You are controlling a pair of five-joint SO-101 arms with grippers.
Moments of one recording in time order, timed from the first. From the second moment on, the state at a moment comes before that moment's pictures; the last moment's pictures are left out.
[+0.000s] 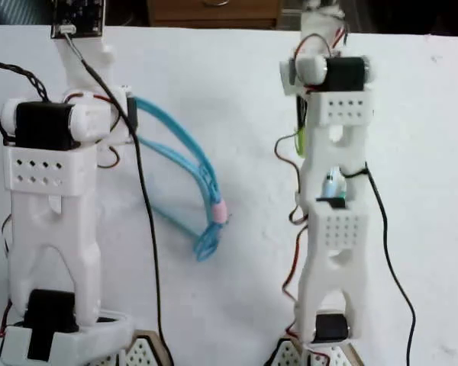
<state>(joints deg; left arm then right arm) 0.6 -4.9 -21.6 96.8 14.1 -7.4 40.1 -88.7 100.5 10.2</state>
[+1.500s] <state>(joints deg) 0.6 -6.0 -22.4 97.5 13.3 -35.6 10.4 -74.1 90.8 1.5</state>
